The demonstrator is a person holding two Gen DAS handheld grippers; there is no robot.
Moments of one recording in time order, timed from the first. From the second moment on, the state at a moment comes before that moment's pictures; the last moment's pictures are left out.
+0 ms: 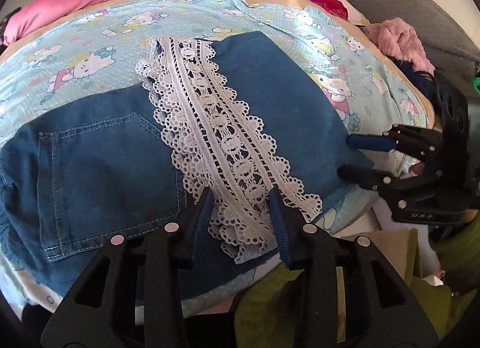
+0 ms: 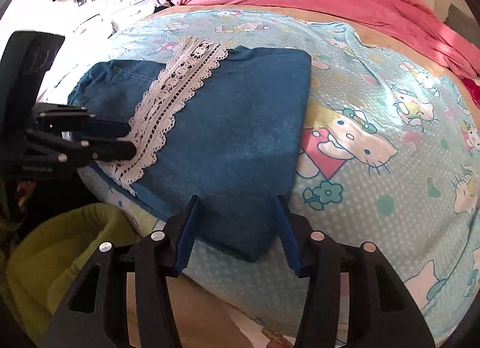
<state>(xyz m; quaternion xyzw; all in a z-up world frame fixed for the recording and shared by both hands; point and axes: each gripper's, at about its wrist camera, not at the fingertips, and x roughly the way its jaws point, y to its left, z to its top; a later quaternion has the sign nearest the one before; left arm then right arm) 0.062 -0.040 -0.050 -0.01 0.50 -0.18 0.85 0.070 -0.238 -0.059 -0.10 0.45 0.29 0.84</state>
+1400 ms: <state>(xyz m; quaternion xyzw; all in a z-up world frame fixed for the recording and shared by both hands) 0.046 -0.076 -0.048 0.02 0.48 -0.22 0.85 0.259 -0.143 -0.059 -0.12 0.48 0.22 0.84</state>
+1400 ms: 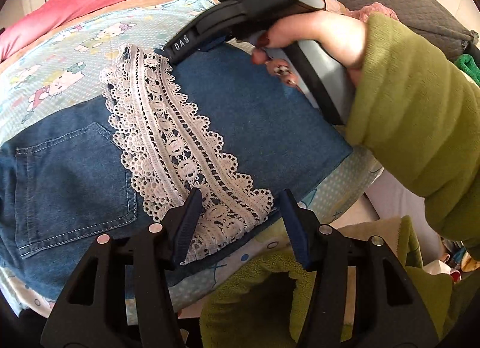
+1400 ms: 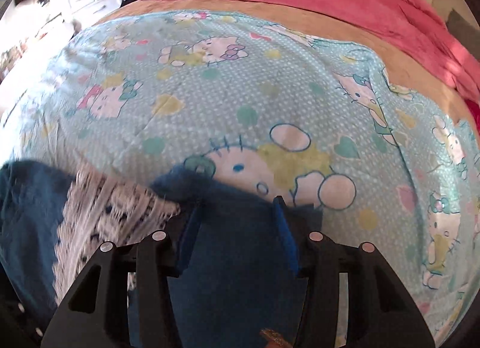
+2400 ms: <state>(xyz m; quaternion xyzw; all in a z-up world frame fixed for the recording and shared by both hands) 0.012 -0.008 0.021 -0.01 0.41 -0.10 0.91 0.157 -0.178 0.076 -0.06 0.33 0.27 0.90</state>
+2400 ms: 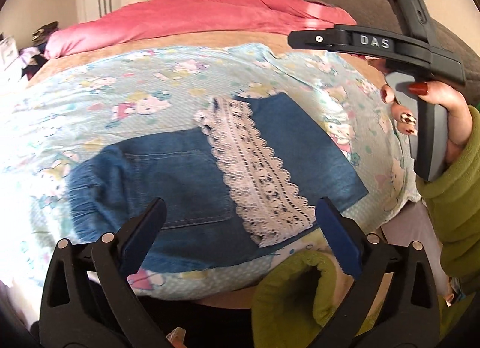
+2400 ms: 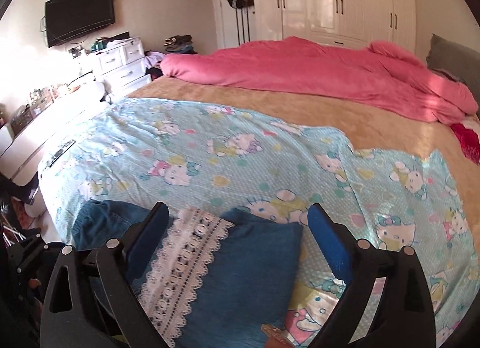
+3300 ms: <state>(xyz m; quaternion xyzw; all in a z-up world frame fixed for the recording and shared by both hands) -0.004 0.095 0.001 -0.14 0.43 -0.02 0.89 0.137 -0.048 0.071 -0.16 0.37 0.39 0.83</state>
